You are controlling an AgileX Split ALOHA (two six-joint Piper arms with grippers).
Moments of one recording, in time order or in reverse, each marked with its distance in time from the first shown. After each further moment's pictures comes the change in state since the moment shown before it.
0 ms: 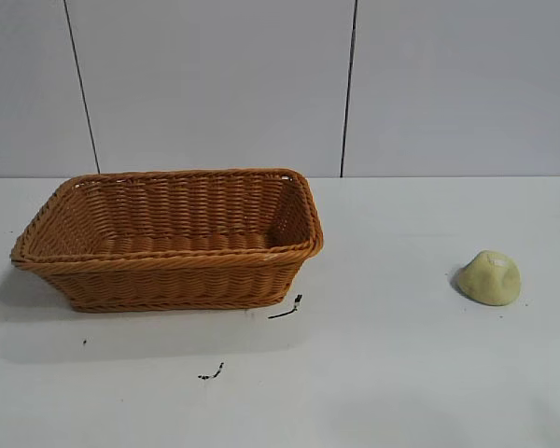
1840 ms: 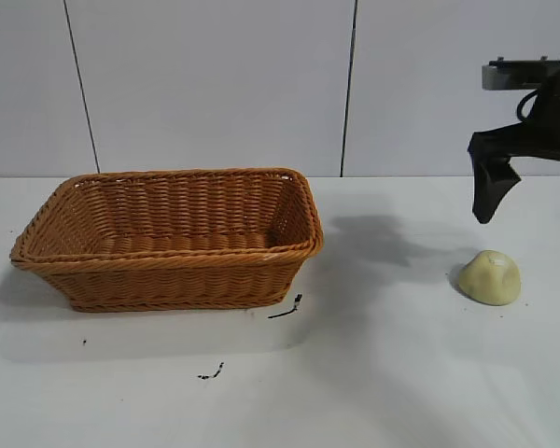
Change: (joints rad) left arm 0.000 0.000 0.000 0.000 0.000 0.000; right arm 0.016 1.951 -0.876 -0.017 -0.179 0.000
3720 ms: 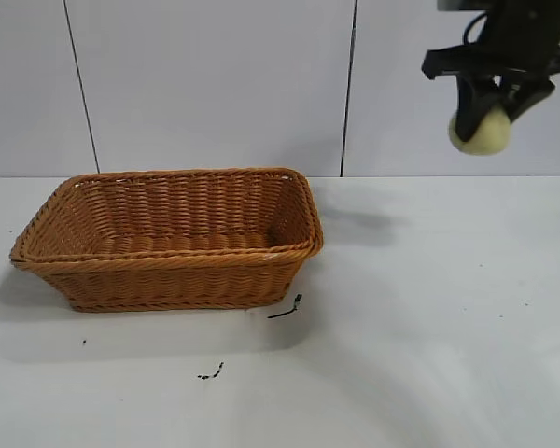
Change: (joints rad) left arm 0.000 0.000 0.000 0.000 0.000 0.000; right arm 0.134 0.038 -0.415 0.021 0.195 0.008
